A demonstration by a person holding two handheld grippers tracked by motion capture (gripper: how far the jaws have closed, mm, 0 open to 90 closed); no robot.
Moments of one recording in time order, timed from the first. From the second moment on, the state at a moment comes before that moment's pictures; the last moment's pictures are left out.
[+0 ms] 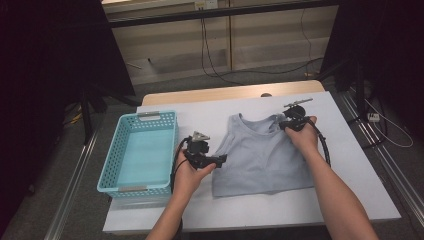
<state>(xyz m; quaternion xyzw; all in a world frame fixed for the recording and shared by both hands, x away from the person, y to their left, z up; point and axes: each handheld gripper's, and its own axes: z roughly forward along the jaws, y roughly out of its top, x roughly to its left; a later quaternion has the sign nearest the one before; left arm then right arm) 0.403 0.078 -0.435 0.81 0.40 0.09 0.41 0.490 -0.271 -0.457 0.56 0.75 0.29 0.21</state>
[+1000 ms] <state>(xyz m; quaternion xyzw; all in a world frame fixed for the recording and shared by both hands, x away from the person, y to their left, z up) 0.401 0.078 -0.431 0.81 0.40 0.09 0.42 0.487 -0.236 -0.457 0.53 0.76 0.33 0.18</state>
